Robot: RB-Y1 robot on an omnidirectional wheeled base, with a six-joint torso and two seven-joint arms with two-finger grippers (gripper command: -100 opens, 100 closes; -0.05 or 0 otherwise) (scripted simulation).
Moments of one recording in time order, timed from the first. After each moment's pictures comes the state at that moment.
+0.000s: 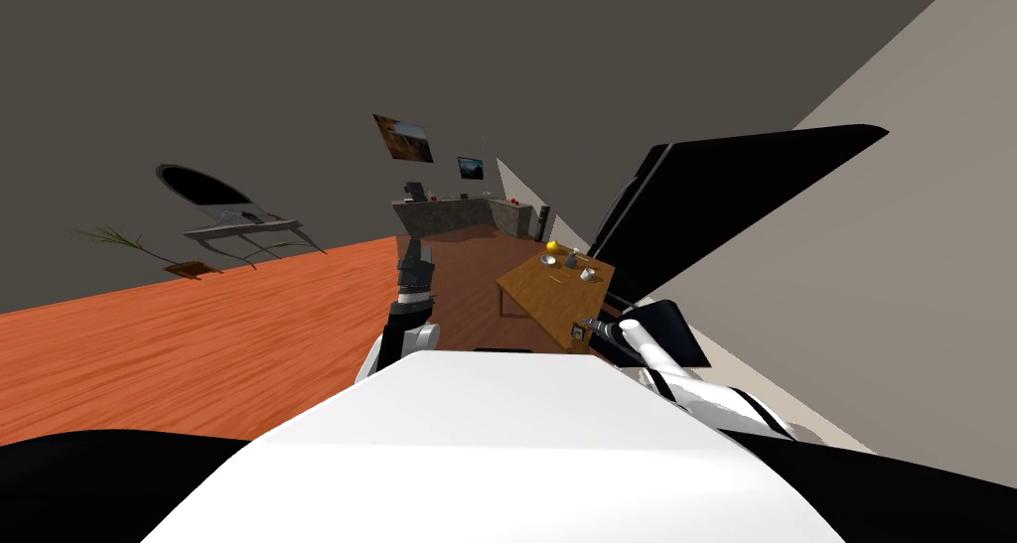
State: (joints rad) left arm 0.45 0.02 0.01 -2.26 -0.03 -0.47 -0.16; right arm -0.17 -0.65 -0.24 -0.57 -1.17 0.75 -1.22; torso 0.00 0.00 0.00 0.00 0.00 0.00
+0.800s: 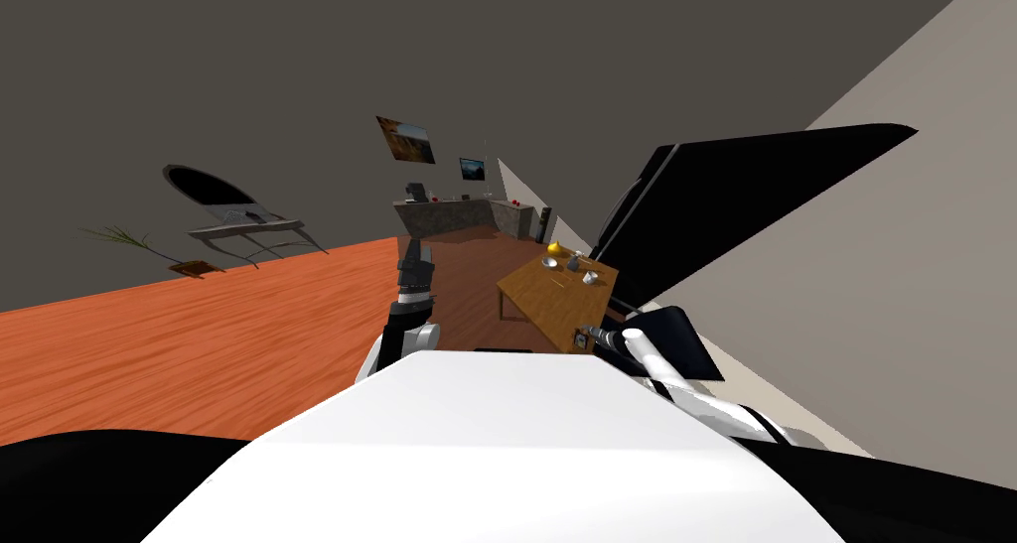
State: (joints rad) left arm 0.45 0.02 0.01 -2.26 -0.03 -0.47 -0.16; right arm -0.10 -0.61 -0.28 -0.60 -1.20 0.78 -1.20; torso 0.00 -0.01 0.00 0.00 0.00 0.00
